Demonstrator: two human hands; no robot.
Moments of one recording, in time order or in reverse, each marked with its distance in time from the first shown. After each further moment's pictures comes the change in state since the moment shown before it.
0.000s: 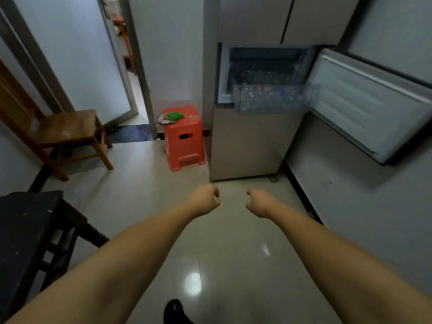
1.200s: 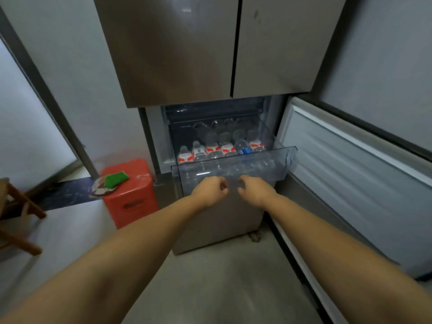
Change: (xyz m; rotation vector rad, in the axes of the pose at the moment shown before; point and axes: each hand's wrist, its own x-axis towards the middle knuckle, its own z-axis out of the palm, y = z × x) left_hand 0.488 0.201 -0.118 -0.002 0.110 0.253; right_hand 0.377 0.159 -0.309 0.117 0.266 -0.051
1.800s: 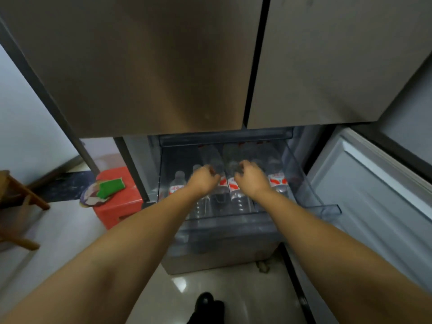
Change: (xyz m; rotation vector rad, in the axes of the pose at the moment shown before) left_hand 0.235 -0.058 -0.030 -0.275 0.121 -0.421; right_hand 0.249 0.011 -0.044 0.180 0.102 -0.057
